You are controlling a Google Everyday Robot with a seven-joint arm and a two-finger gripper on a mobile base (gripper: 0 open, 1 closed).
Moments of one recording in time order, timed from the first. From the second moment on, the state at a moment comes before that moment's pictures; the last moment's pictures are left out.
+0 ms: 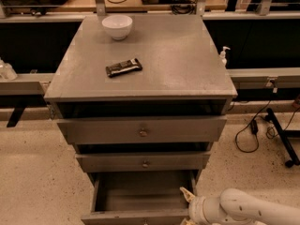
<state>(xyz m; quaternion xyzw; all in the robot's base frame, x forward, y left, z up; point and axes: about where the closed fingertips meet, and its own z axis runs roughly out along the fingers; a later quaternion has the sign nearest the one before) 0.406 -0.121 0.352 -0.56 0.73 0.22 0.31</state>
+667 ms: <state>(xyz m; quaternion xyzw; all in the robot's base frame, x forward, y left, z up) 0.419 -0.158 0.268 -0.56 0.75 0.17 0.30</state>
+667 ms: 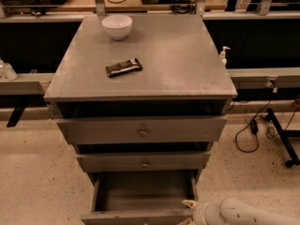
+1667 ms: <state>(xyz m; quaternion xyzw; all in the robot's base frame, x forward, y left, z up) 0.410 -0.162 0.197 -0.64 0.71 0.11 0.29</state>
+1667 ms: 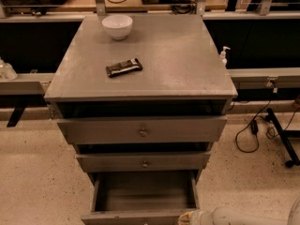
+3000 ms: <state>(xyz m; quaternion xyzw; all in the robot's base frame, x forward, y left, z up) 0.416 -0.101 0.137 -0.61 0.71 0.18 0.31</state>
